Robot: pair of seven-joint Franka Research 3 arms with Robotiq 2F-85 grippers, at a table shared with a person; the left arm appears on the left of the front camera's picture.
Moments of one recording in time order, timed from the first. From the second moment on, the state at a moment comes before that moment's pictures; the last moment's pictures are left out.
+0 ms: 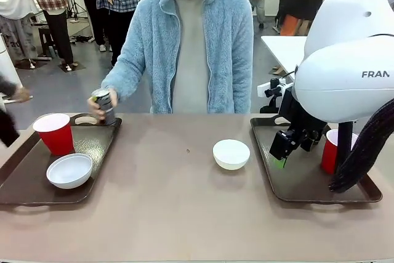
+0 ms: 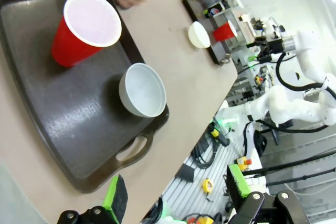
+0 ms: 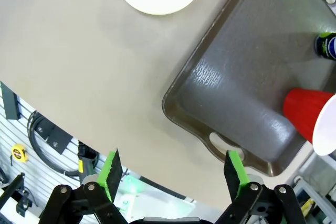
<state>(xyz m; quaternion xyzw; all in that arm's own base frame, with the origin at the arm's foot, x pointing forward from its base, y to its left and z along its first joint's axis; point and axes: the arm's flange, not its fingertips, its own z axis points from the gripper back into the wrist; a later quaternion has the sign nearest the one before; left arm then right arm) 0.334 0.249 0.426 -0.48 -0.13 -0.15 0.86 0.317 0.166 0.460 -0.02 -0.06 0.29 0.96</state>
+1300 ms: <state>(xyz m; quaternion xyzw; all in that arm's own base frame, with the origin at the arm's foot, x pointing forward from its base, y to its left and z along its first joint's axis) 0.334 0.248 0.426 -0.48 -0.13 -0.15 0.86 0.493 0.211 0.456 0.04 -0.03 0.22 0.97</state>
